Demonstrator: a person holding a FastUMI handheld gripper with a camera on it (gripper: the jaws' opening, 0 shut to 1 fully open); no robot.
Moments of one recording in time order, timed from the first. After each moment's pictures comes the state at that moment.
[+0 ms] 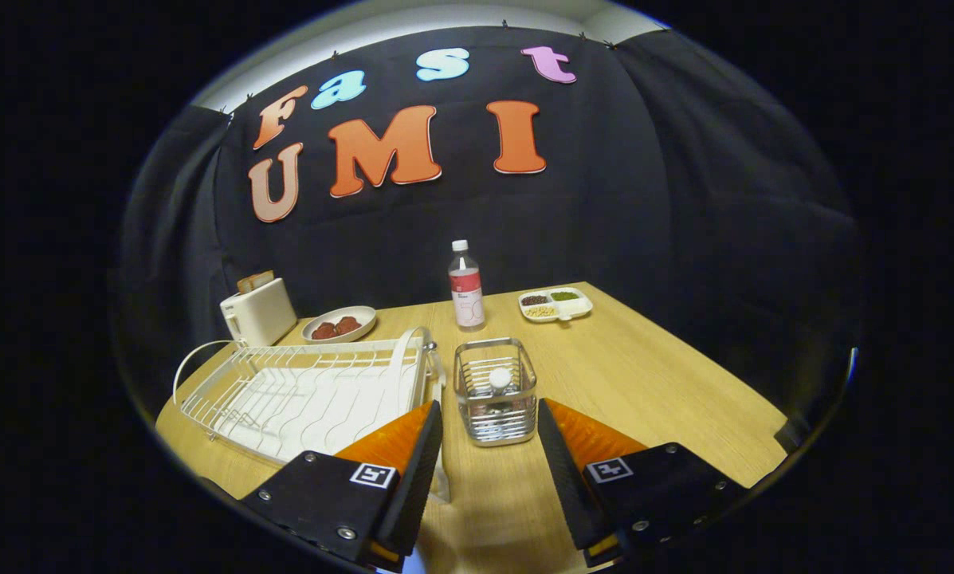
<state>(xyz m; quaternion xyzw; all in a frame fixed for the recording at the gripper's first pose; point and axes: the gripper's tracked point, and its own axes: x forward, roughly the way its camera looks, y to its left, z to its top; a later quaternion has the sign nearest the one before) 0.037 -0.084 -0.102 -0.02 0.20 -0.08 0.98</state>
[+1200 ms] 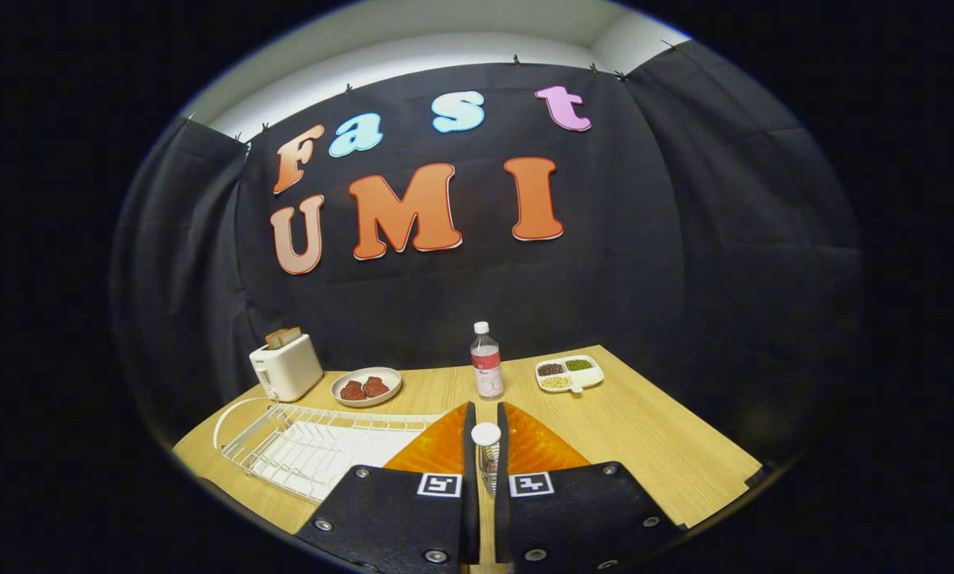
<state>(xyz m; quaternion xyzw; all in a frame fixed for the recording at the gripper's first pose) 0.031 -0.050 0.021 -0.01 0.14 -0.03 0.99</state>
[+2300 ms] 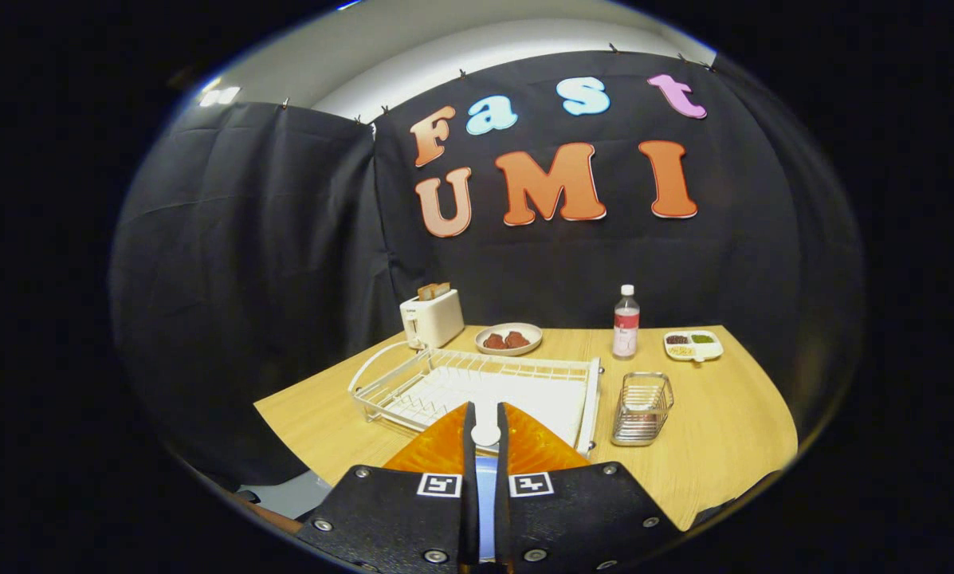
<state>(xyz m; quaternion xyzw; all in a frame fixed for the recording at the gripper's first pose) -0.081 0.065 -0.032 -0.01 0.21 0.21 0.96</state>
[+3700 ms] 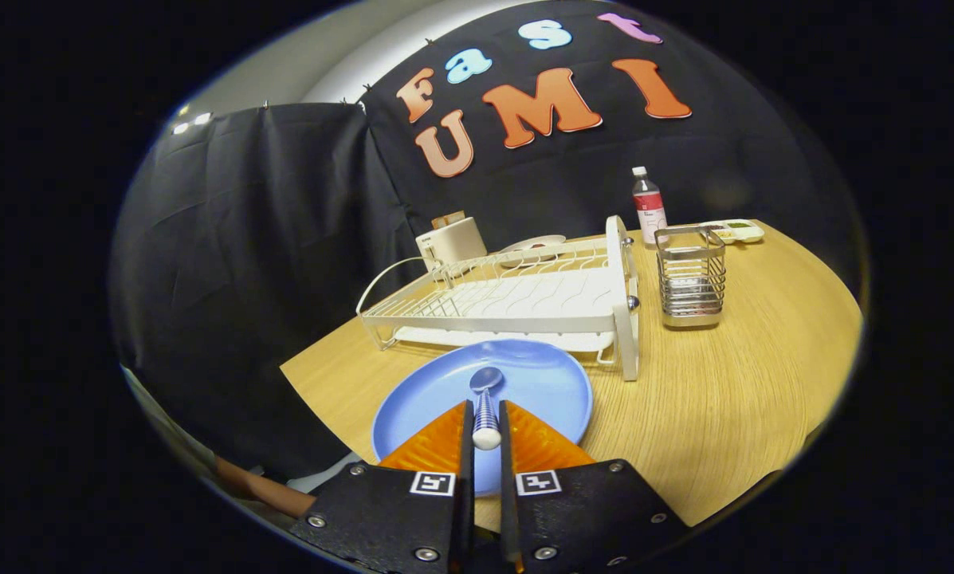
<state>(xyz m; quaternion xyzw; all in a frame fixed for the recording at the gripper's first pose) -0.127 0.044 -0.177 0.03 0.30 0.26 0.92</state>
